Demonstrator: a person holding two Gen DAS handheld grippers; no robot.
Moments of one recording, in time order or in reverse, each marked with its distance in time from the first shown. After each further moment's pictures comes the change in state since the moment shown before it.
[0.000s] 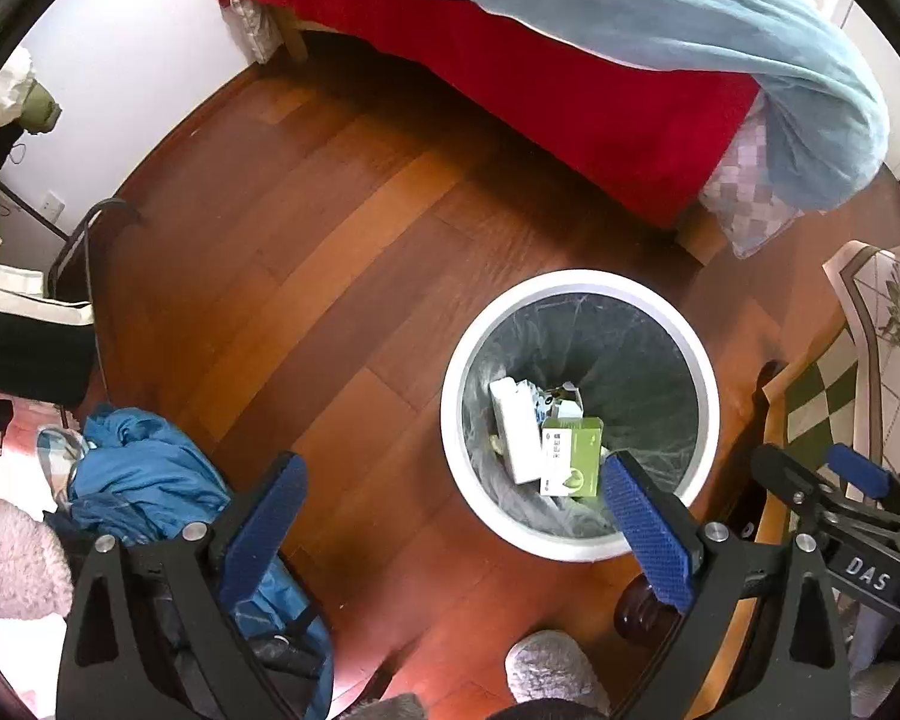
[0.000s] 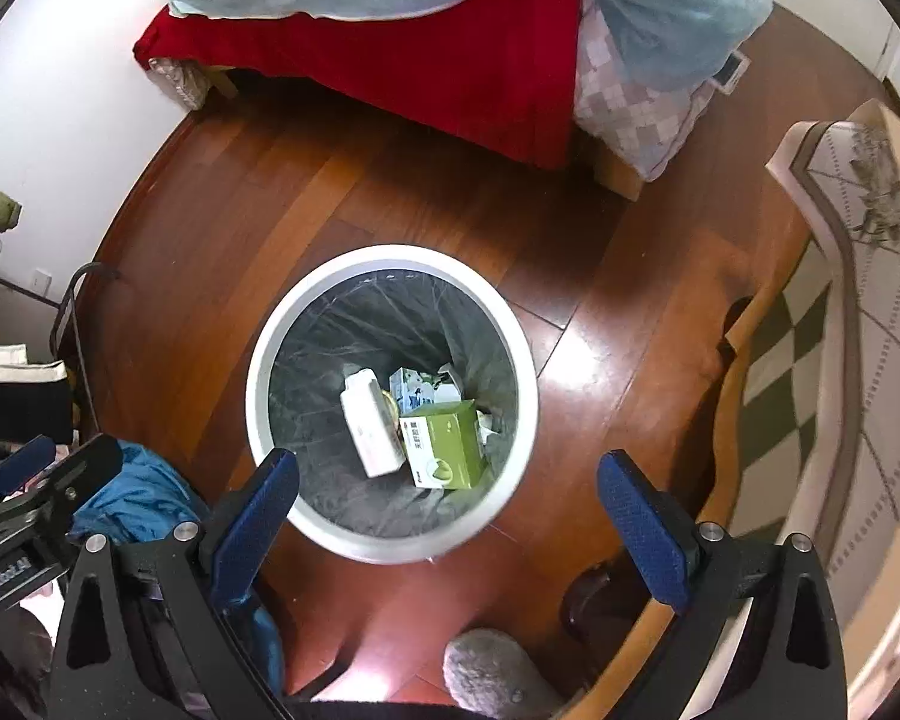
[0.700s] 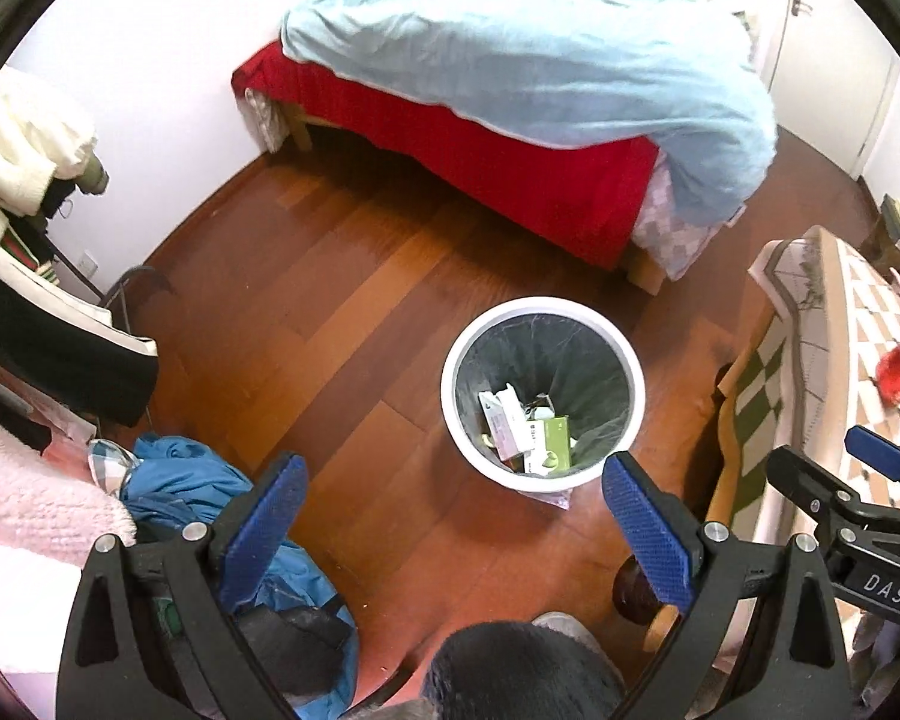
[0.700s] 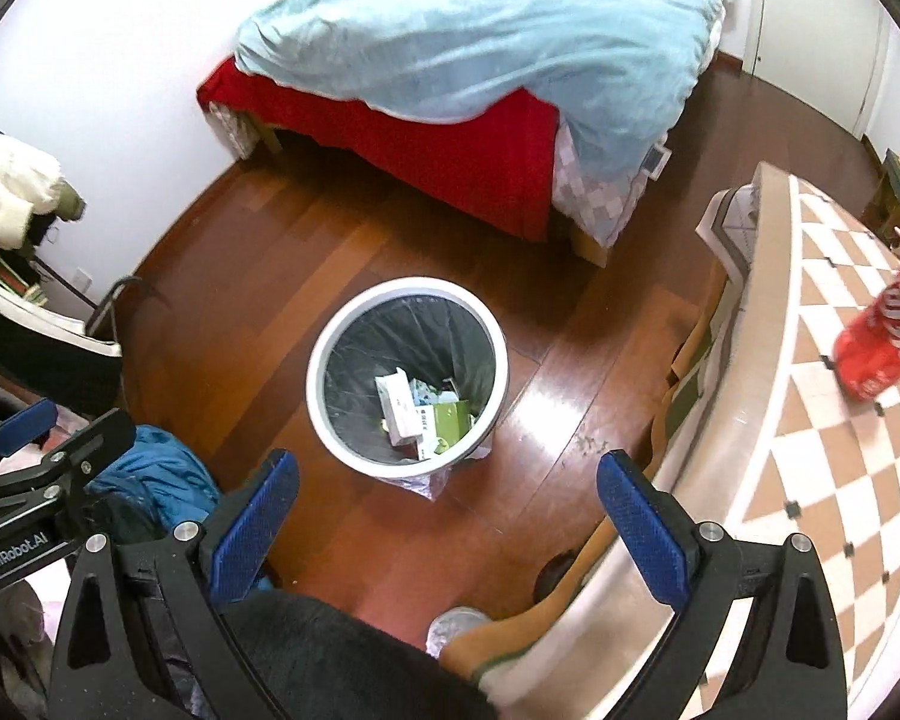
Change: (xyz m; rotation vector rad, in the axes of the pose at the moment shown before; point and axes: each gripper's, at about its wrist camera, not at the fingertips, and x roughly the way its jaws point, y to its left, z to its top) left arm -0.139 -0.008 -0.084 0.072 -0.218 -0.003; right arm -0.166 0.001 -0.105 -0.066 -0.212 0.012
